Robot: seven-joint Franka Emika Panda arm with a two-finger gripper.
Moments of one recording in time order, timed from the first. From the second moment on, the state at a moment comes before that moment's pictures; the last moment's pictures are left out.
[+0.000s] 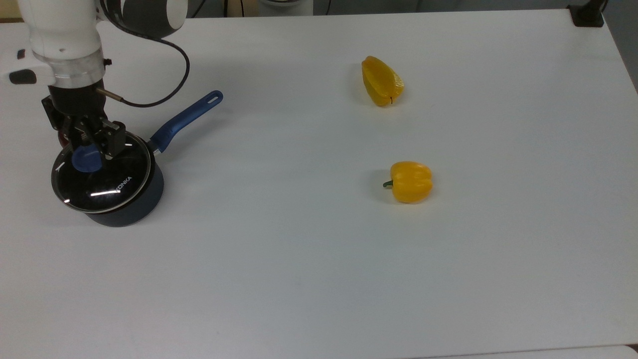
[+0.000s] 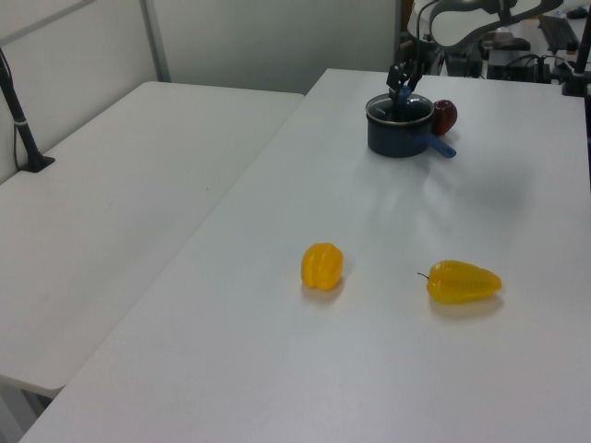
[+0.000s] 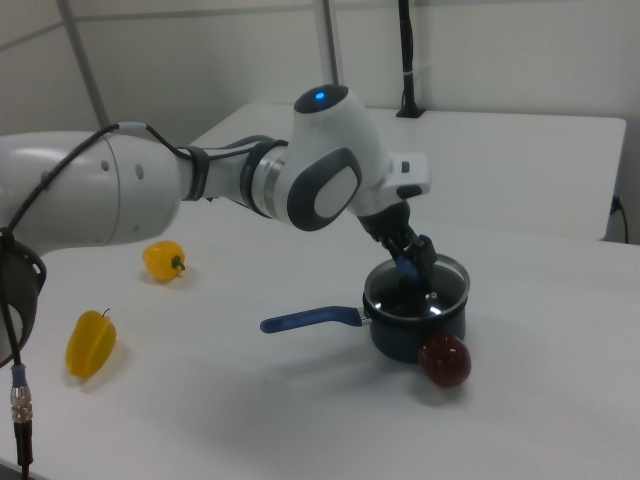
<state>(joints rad) -0.33 0.45 0.04 -1.55 -0.10 2.38 0.14</state>
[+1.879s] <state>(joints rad) 0.09 0.46 0.05 -1.65 -0.16 2.33 0.39</state>
